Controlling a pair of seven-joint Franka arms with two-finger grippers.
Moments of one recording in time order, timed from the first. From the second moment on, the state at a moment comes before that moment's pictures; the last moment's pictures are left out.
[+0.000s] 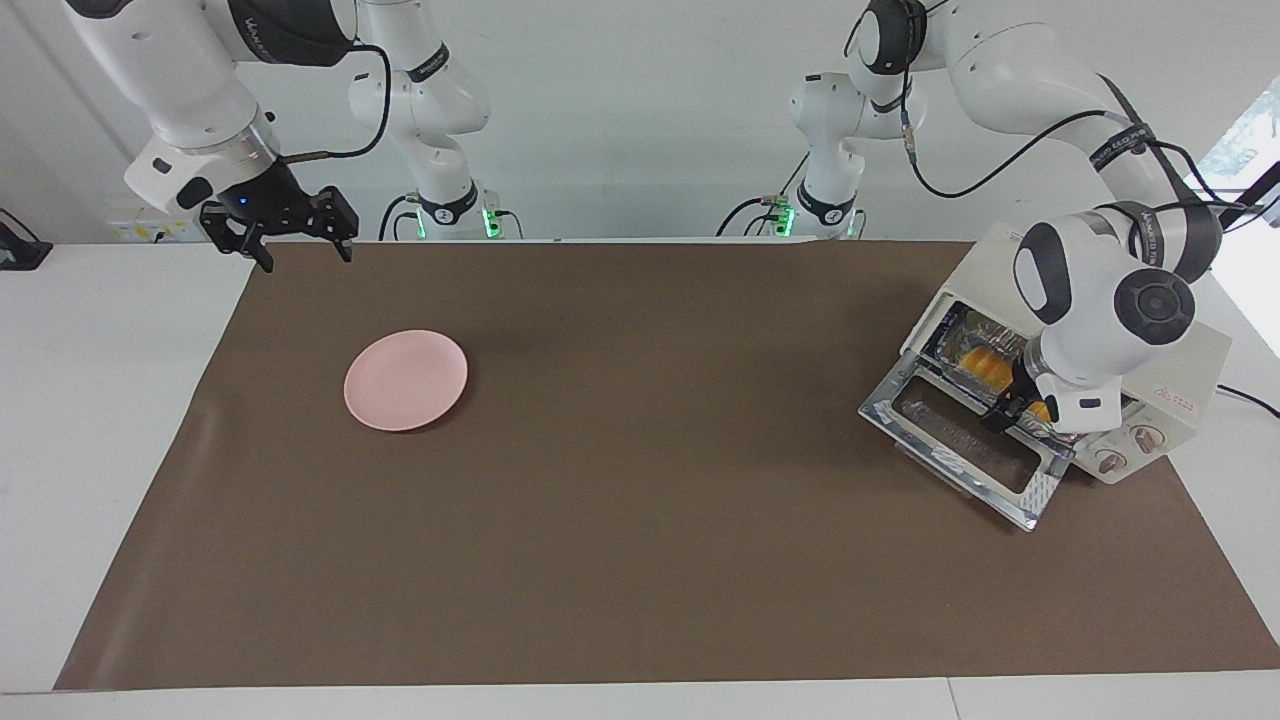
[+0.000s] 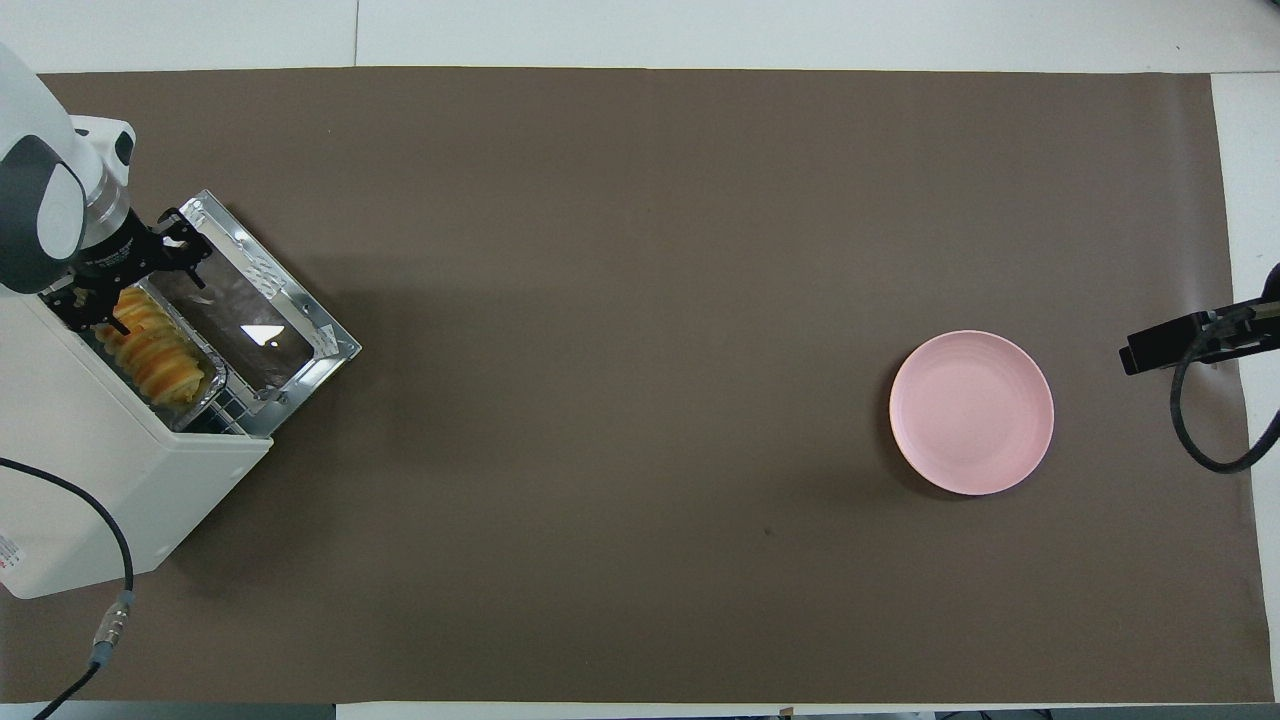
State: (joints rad) left arm -0.23 0.41 0.28 -1.50 0.09 1.67 -0.63; right arm -0.06 -0.07 0.01 -1.67 -0.01 1.51 -0.19
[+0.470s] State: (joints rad) left arm -0.24 0.28 0.28 -1.48 0.09 1.61 -0.30; right arm -0.06 -0.07 0.01 -1.67 -0.01 1.51 -0.19
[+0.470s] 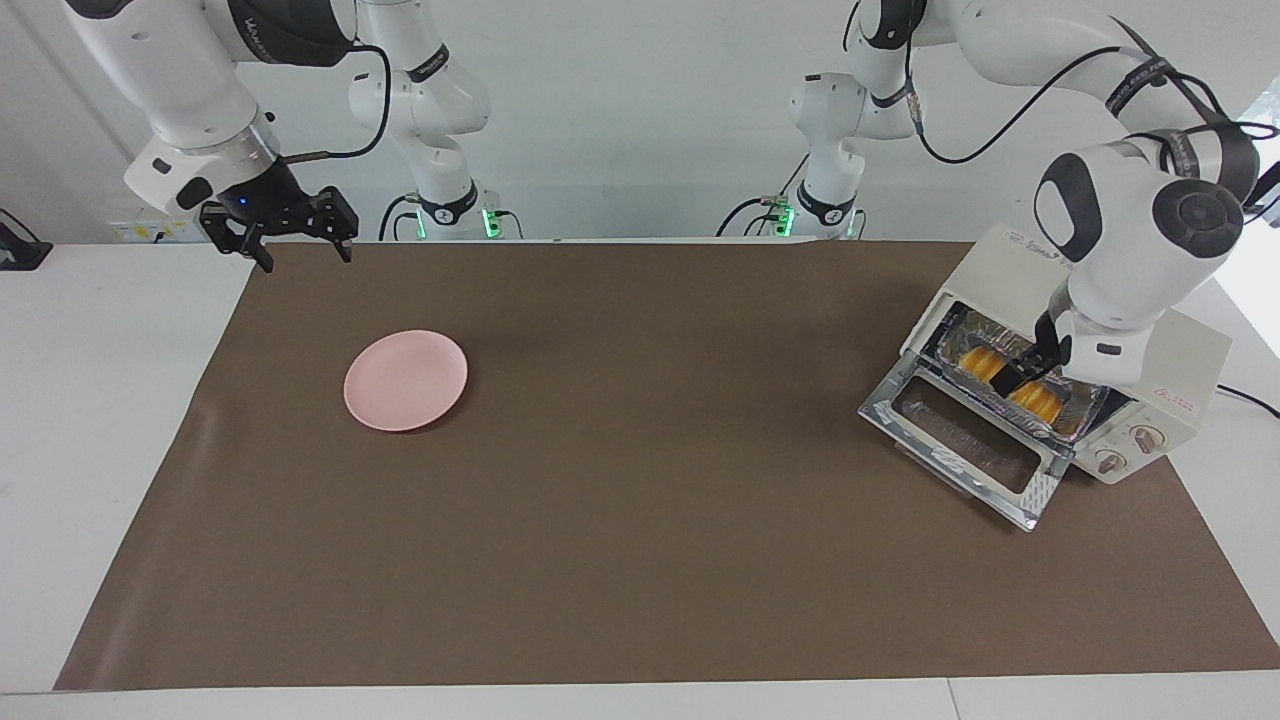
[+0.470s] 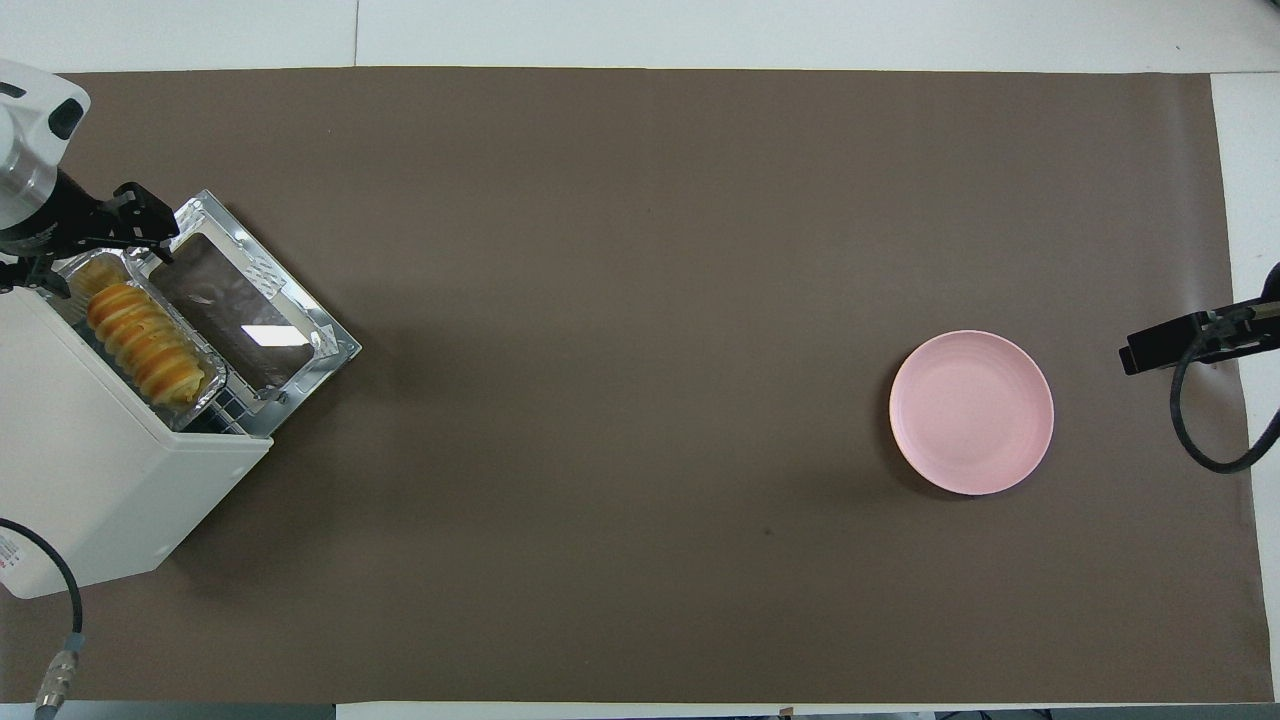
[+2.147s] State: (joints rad) left arm -0.10 -0.03 0.07 -1.61 0.00 1.41 -0.05; right arm -0.06 -0.07 0.01 -1.67 -0.01 1.51 -0.19
